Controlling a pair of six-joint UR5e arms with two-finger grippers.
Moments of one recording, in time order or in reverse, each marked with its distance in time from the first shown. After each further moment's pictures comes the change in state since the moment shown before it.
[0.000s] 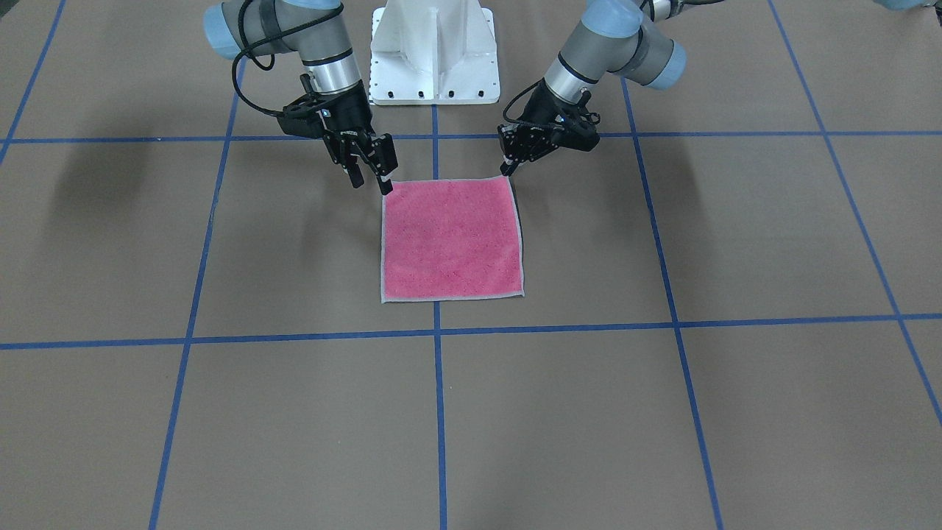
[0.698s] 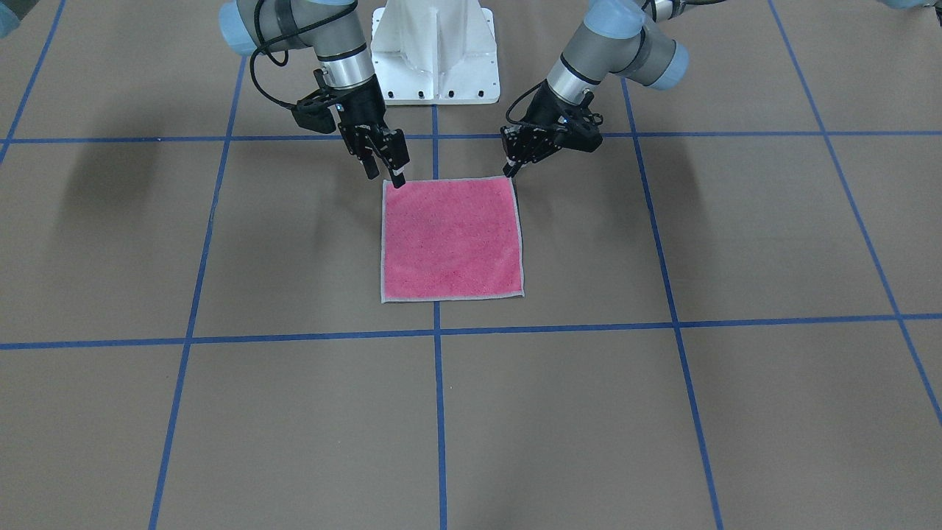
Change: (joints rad) left arm -0.002 0.007 0.000 -0.001 0.004 0.000; right arm -0.028 0.028 -0.005 -0.011 0.006 0.113
